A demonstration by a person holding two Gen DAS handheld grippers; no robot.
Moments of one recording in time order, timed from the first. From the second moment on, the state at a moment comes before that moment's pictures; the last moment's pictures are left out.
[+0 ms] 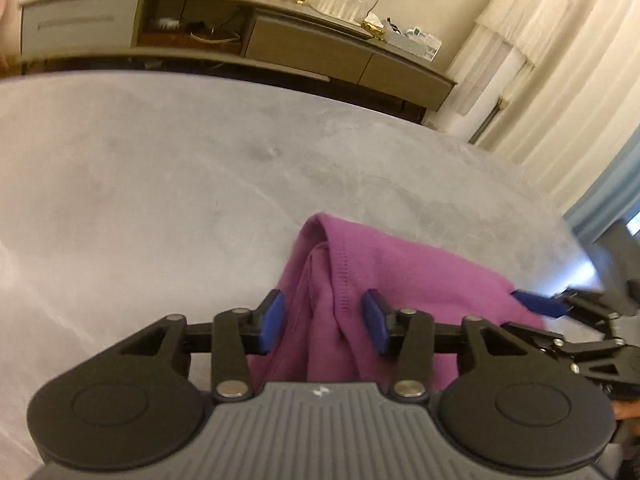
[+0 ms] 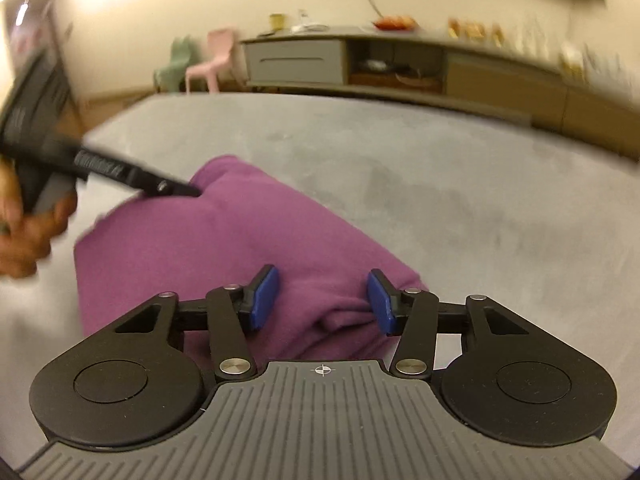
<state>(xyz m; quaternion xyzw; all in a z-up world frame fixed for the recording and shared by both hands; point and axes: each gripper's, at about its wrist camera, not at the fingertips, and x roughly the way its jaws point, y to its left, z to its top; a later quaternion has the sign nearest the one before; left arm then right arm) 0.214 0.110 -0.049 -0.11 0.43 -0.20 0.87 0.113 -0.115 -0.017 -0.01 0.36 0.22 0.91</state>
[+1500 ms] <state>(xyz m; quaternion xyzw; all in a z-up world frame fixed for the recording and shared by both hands) 0.081 0.075 -0.002 -0.06 0.40 -0.22 0.89 -0.021 -0.023 -0.029 -0.07 0.29 0.18 0.94</state>
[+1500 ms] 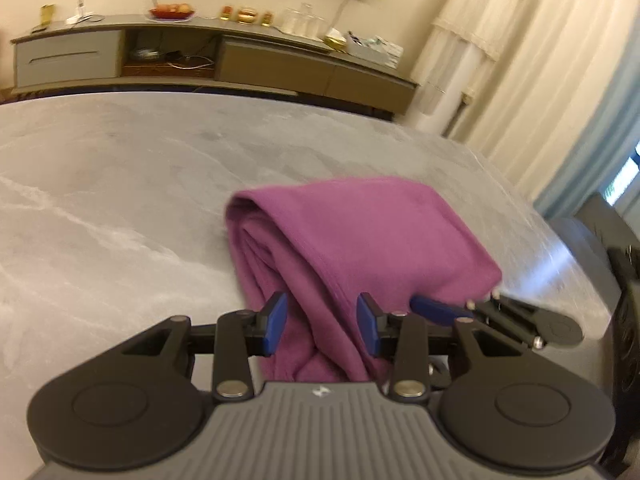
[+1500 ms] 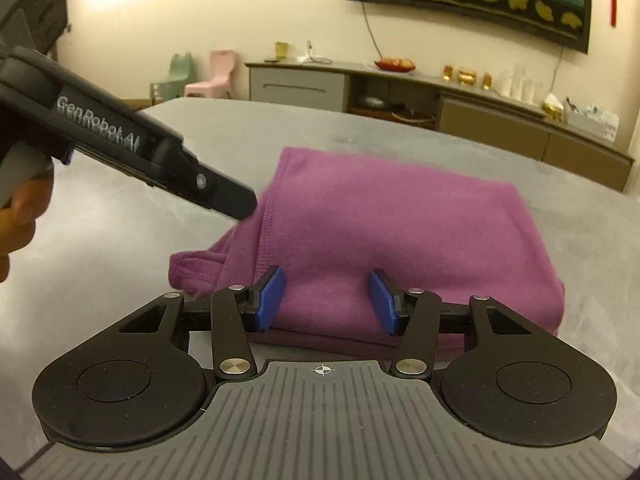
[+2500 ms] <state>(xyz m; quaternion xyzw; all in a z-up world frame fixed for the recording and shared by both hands) 0.168 0.034 -0.038 0.04 0.38 -0.23 0.90 0.088 -0.151 -0.017 -0.06 0.34 0.10 0.94</state>
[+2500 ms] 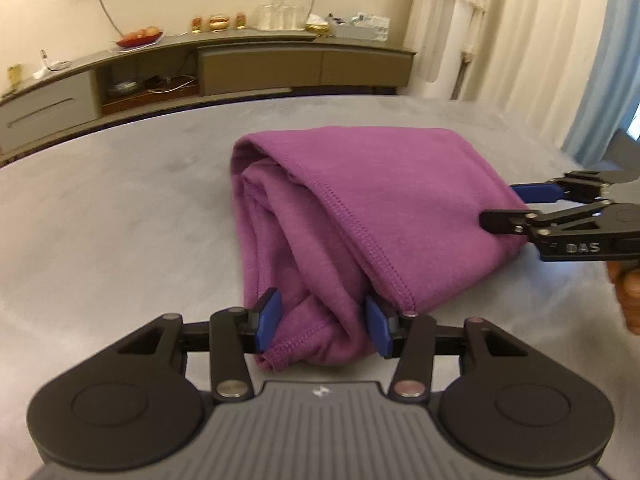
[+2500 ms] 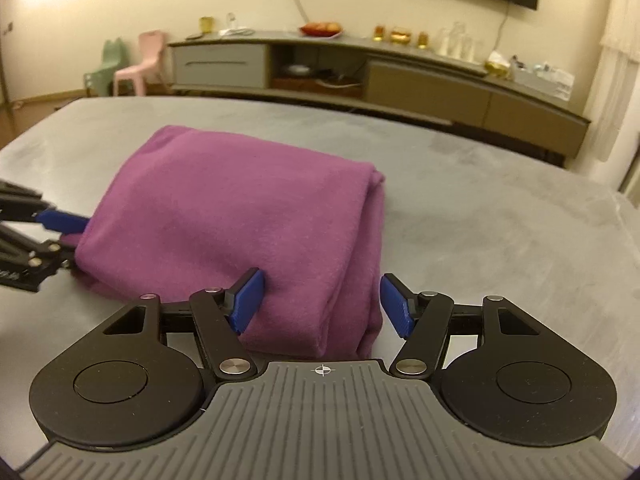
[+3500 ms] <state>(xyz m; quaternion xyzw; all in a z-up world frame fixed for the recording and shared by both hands) 0.177 0.088 -0.030 -0.04 0.42 -0.12 0.90 0.077 -0.205 0.008 0.06 0.36 0.06 0.93</state>
